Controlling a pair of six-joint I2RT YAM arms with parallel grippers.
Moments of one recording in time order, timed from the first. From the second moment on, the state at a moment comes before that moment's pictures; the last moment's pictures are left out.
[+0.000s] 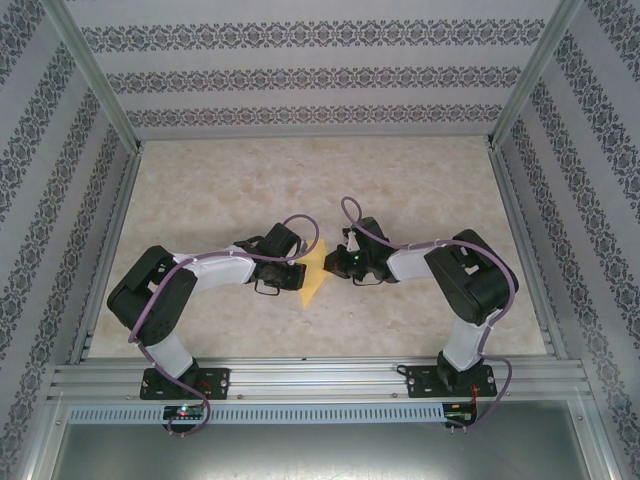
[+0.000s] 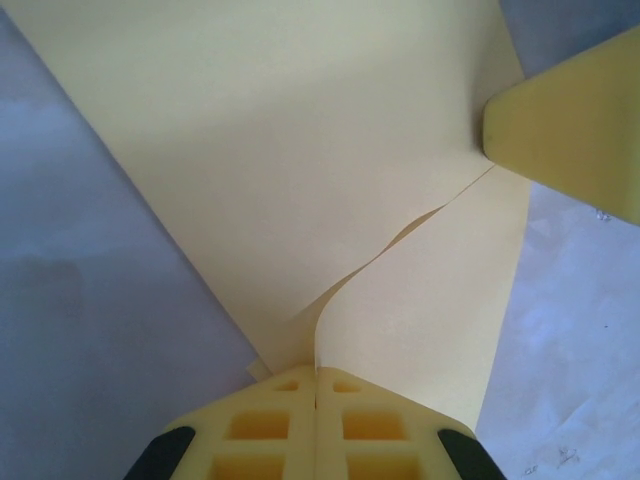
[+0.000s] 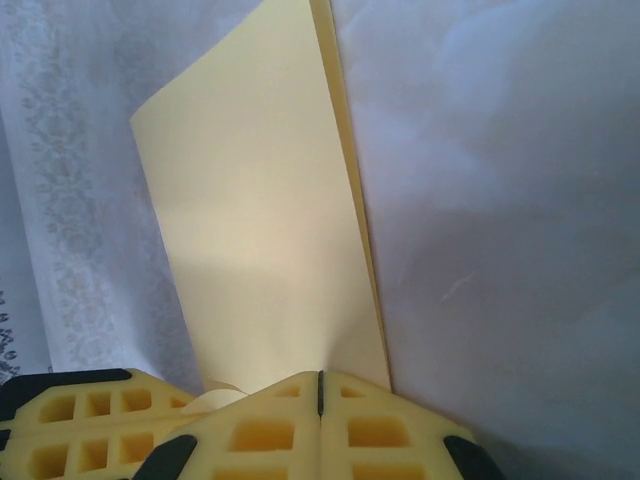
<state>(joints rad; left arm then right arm) -0.63 1.69 0.86 -0.31 0.21 -0.43 0.55 1.79 0.74 0.20 -0.51 0.89</state>
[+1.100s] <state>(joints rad) -0.63 1.46 0.87 -0.50 0.01 -0.54 0.59 1.89 0.80 0.30 -0.50 0.95</state>
